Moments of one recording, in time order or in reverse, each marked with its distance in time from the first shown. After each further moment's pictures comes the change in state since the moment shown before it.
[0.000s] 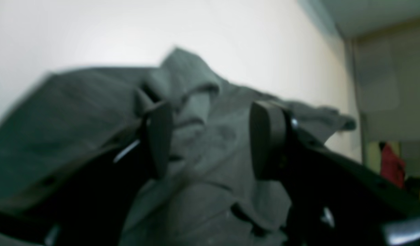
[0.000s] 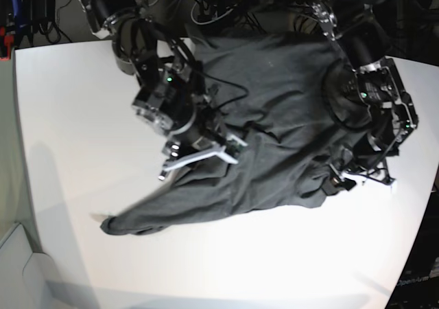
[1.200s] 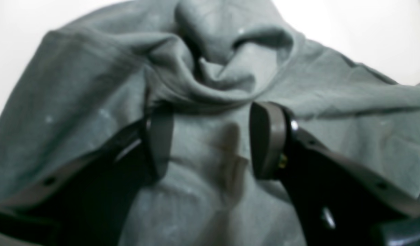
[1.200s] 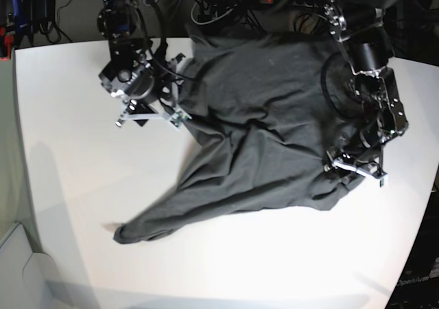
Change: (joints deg) left arm -2.0 -4.7 4.9 -14.1 12.4 -0.2 -12.6; right arm -13.5 -3.7 17.1 -8.2 -0.7 6.0 4.6
